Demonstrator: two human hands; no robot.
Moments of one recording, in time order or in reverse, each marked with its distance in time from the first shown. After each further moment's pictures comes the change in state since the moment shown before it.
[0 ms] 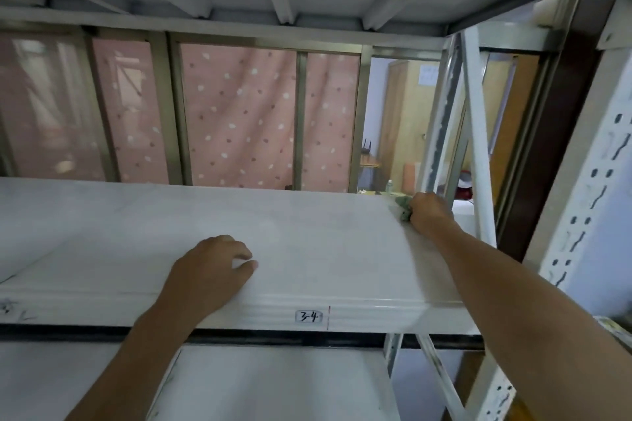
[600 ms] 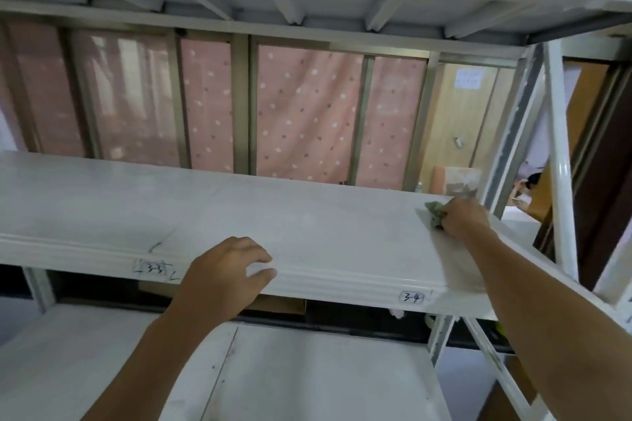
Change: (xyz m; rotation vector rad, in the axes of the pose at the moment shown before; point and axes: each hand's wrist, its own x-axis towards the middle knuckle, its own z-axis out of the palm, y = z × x) left_hand -0.069 -0.124 -0.062 -0.058 0.198 0.192; right_hand -0.048 -0.094 -0.013 0.056 -0.012 0.093
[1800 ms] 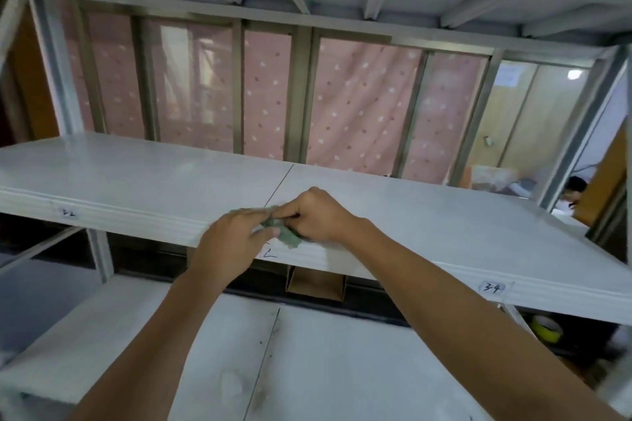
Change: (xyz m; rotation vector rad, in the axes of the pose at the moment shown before) left_hand -0.010 -0.093 -0.084 -0.040 -0.069 -0.227; right_hand -0.202 -0.341 -0.034 0.464 -0.112 -1.134
